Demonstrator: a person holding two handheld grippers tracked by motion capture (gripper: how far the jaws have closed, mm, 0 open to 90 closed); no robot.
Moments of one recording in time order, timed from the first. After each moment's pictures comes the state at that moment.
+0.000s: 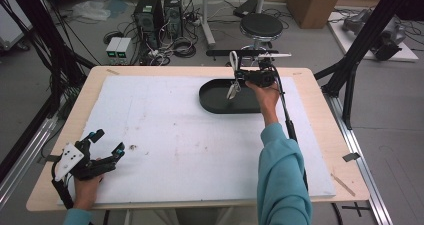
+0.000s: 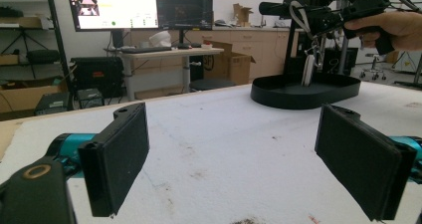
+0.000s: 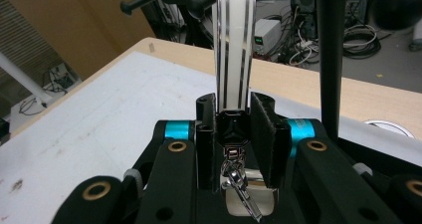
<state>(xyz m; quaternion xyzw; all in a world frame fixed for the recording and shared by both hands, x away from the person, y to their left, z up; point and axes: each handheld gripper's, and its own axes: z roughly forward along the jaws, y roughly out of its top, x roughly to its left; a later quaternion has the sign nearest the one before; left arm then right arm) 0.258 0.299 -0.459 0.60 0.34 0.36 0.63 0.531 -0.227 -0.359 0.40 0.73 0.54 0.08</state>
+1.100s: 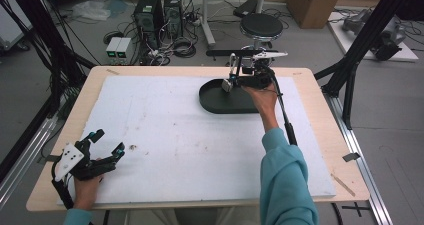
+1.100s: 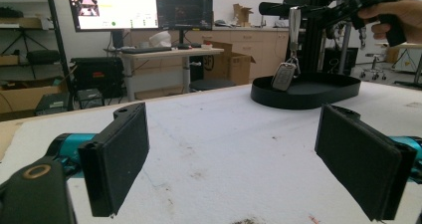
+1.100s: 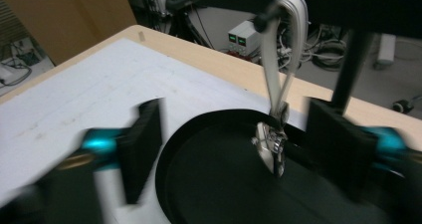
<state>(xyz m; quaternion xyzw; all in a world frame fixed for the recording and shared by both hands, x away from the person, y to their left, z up) 0.258 0.299 -0.459 0.59 0.34 0.36 0.63 0.502 -0.208 -0.335 0.37 0.76 0.51 0.16</state>
